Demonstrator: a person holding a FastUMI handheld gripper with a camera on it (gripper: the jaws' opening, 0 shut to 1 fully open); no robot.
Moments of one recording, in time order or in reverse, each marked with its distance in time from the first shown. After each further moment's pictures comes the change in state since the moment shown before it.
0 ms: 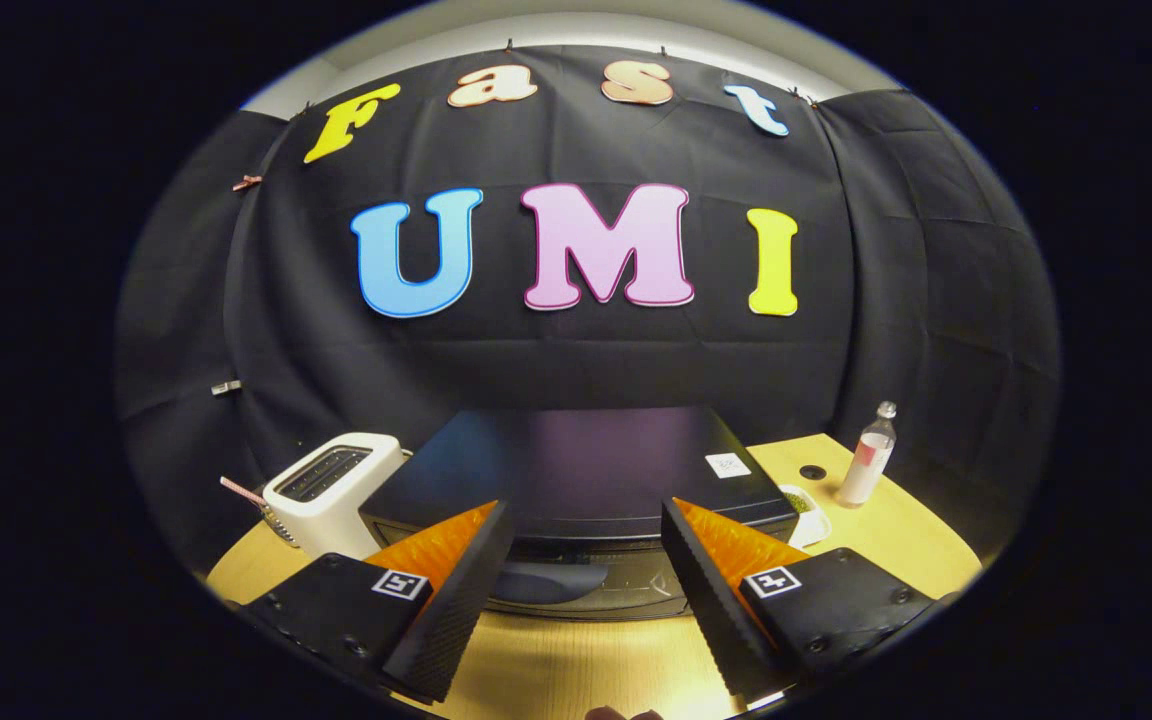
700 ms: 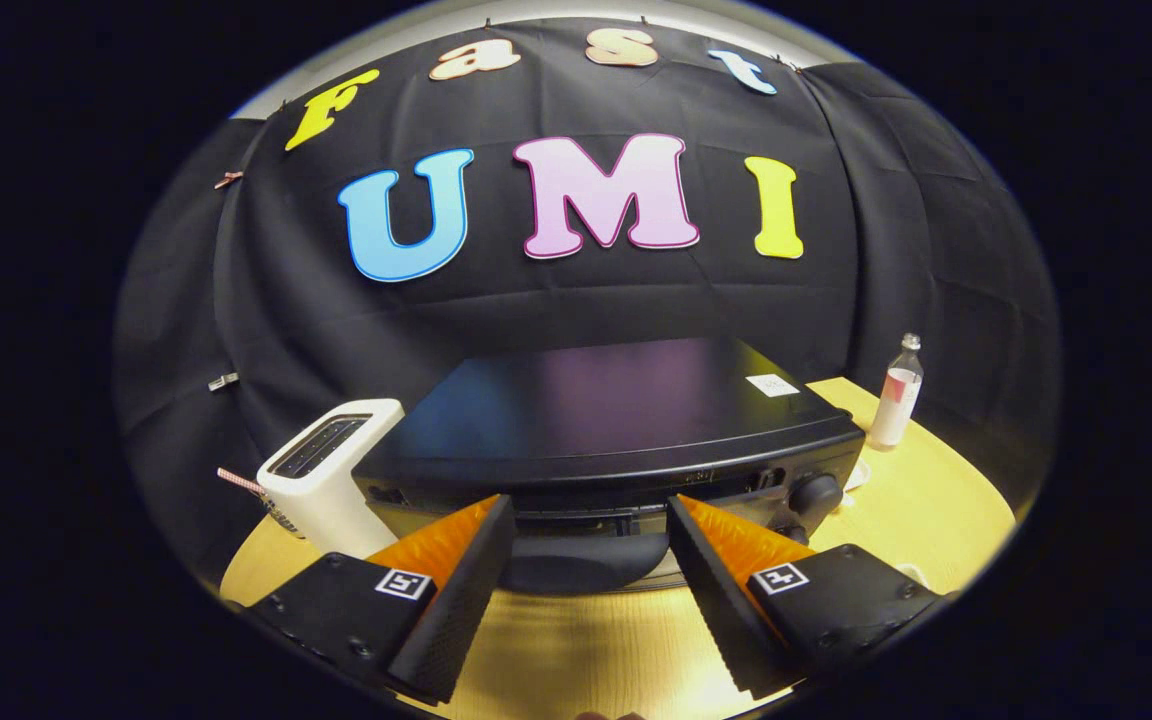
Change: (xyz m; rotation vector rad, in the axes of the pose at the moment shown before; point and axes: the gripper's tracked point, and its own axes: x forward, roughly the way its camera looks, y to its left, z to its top) arm -0.001 0.021 -0.053 0.074 0.107 0.011
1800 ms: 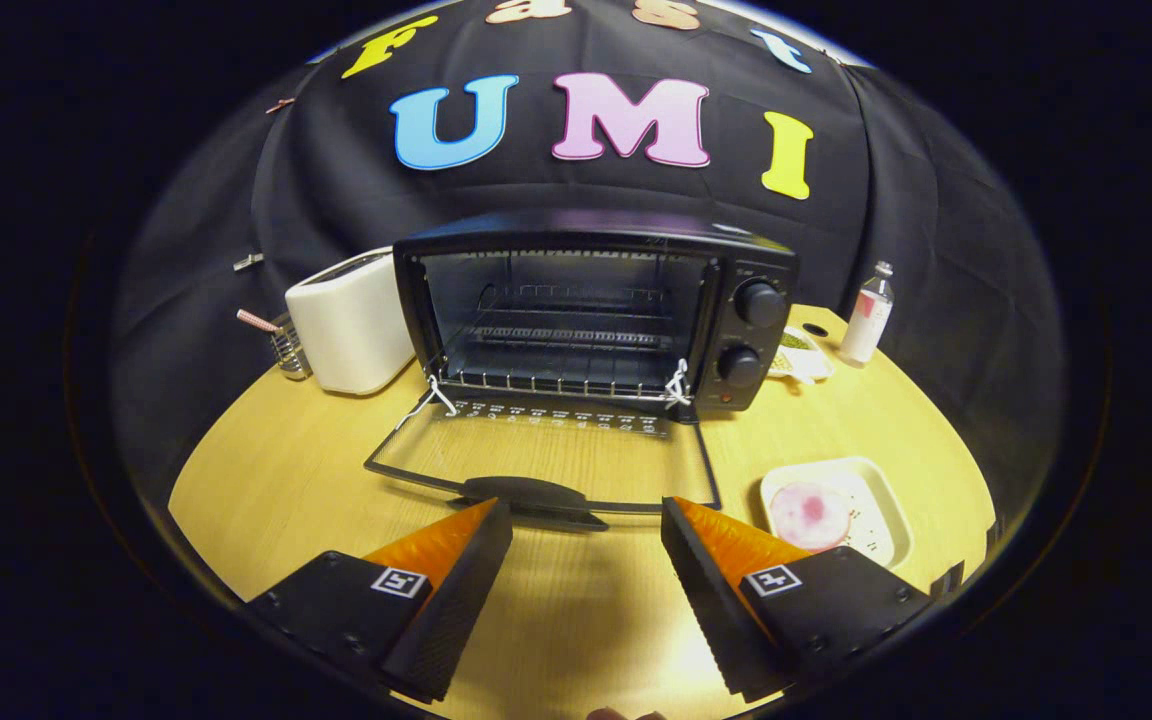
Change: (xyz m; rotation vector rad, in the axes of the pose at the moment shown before) arm -0.111 -0.046 -0.122 -0.133 0.223 0.013
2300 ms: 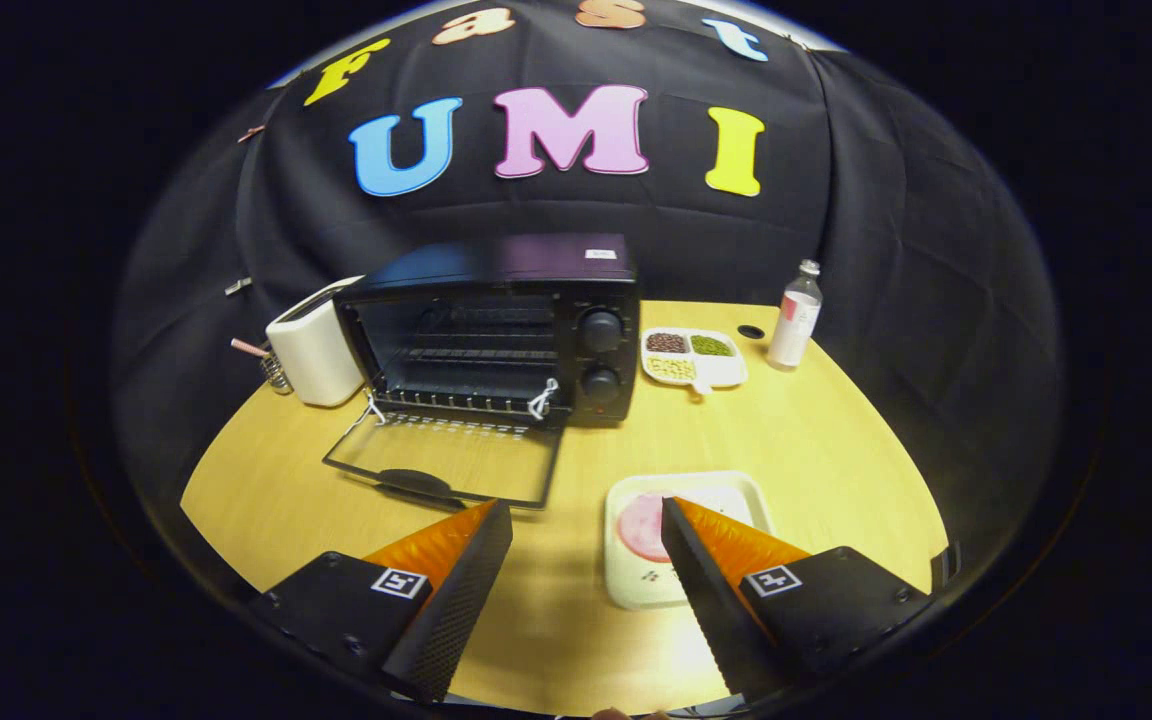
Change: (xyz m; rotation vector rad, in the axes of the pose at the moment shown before) arm -0.045 -0.133 0.024 0.054 0.047 -0.010
